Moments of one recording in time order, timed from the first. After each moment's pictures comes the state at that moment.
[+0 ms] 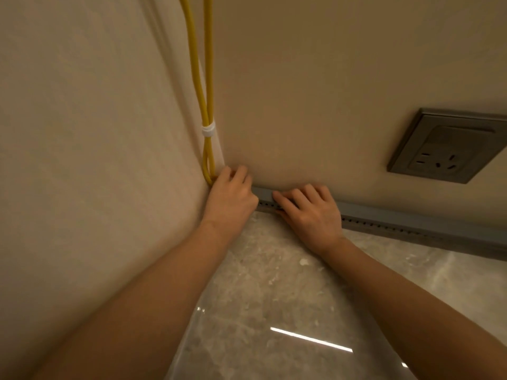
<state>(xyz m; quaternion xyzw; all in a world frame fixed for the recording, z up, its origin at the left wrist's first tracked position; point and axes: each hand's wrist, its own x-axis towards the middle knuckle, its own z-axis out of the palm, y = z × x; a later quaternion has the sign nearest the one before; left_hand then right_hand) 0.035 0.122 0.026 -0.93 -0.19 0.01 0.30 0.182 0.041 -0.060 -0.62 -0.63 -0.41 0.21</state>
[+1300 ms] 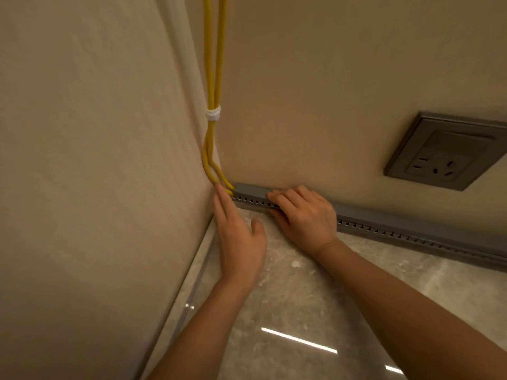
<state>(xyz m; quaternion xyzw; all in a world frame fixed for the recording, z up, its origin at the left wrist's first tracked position) 0.045 0.066 -0.033 -0.72 -0.49 -0.38 -0.30 0.179 0.038 -0.051 -0.63 -0.65 -0.32 0.27</state>
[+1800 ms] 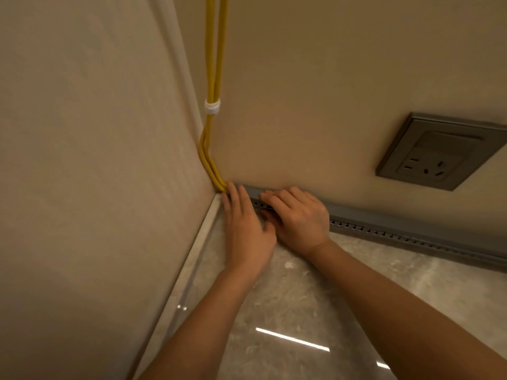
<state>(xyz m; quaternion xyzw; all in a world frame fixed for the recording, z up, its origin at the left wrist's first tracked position) 0.063 0.070 -0.030 -0.80 -0.48 -0.20 -0.29 0.180 0.040 -0.055 -0.64 -0.65 -0.30 0.28</state>
